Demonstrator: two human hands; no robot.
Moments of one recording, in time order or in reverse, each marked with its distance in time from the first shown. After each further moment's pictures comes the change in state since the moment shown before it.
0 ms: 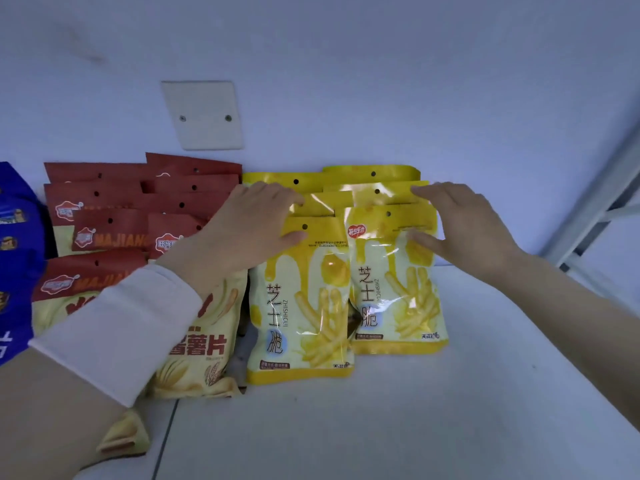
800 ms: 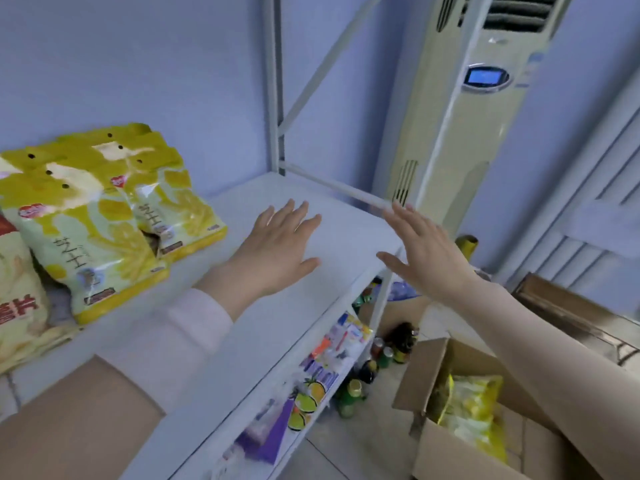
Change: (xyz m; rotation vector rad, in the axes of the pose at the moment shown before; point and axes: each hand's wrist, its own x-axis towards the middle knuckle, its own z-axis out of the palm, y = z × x) left_hand -0.197 0.267 -0.039 -0.165 -0.081 0.791; right_hand -0.391 -0.148 -0.202 -0.316 -0.147 0.762
